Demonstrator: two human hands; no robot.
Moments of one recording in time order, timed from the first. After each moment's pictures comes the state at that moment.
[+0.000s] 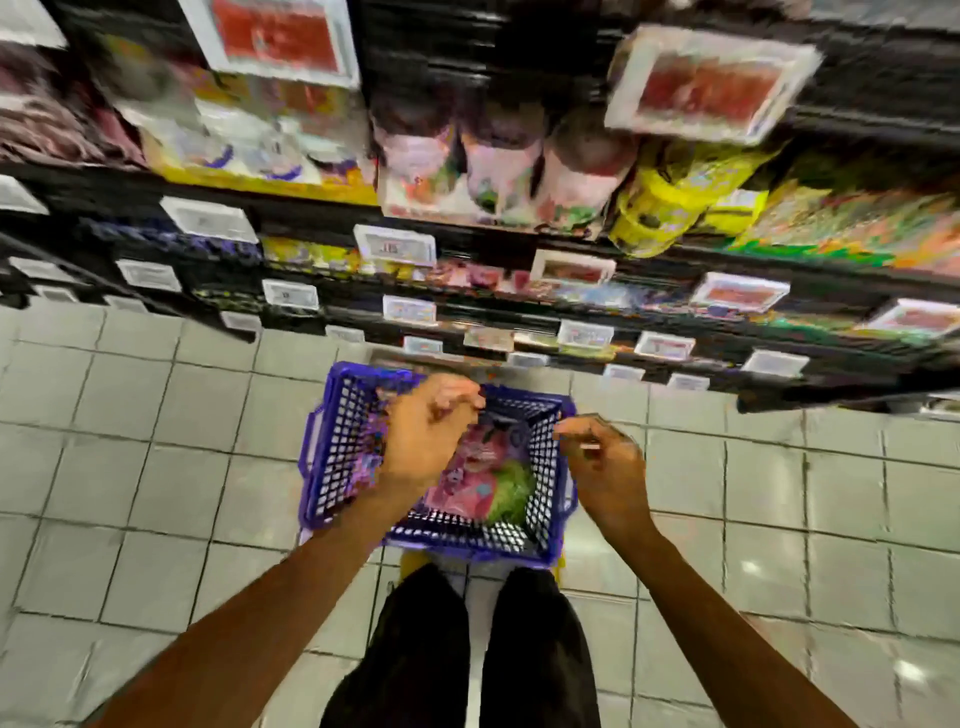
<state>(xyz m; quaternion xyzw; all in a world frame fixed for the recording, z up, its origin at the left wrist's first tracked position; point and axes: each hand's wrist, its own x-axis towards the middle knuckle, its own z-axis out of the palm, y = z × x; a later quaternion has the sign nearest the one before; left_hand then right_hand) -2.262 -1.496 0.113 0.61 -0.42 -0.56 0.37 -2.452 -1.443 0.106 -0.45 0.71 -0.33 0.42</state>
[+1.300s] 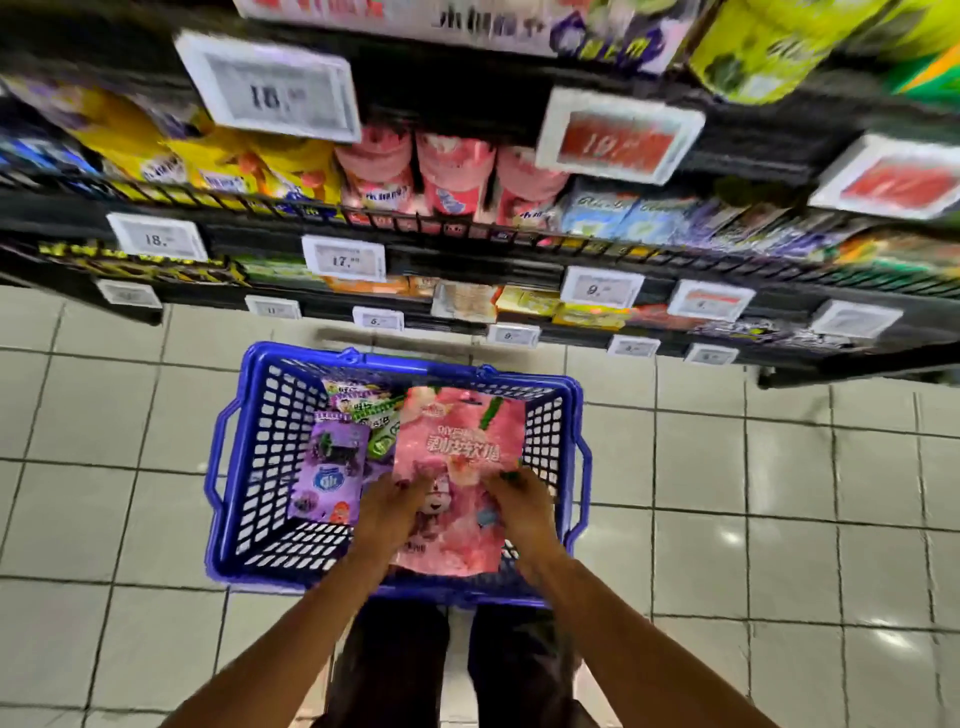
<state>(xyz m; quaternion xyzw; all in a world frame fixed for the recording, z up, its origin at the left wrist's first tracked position) -2.240 -1.430 -0.135 0.75 -0.34 -0.55 0.13 -2.398 -1.406 -0.148 -0.14 0.75 -0.25 0.59</state>
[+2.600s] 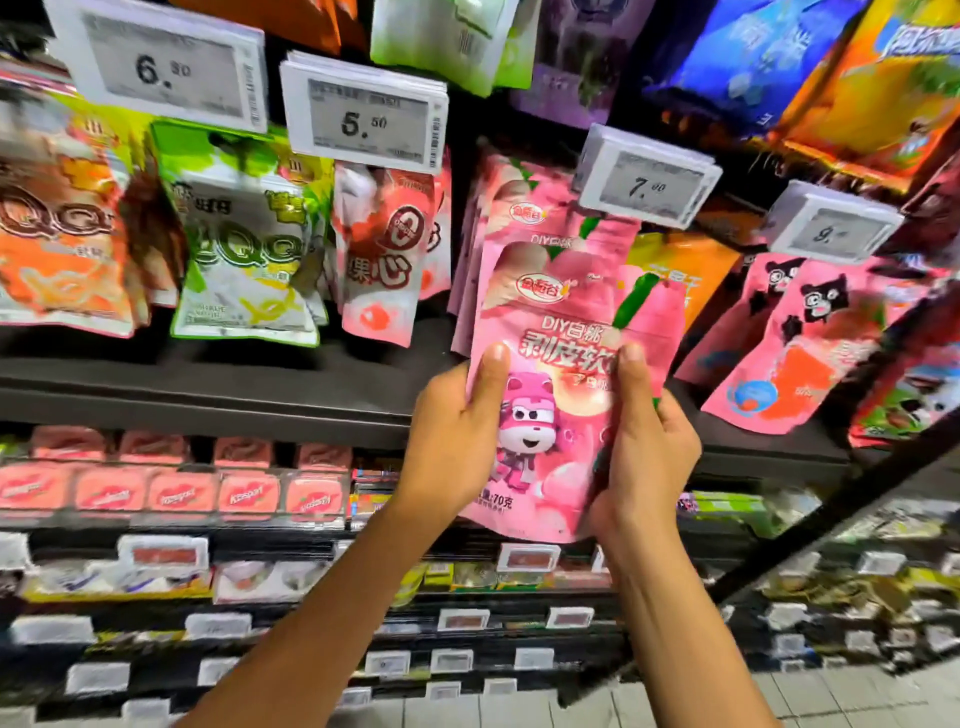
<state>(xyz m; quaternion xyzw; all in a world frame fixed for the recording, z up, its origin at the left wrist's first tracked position) -2.452 -1.604 0.590 0.37 -0.61 -0.48 0.51 -2.576 -1.567 0.597 -0.23 0.51 -0.79 0.25</state>
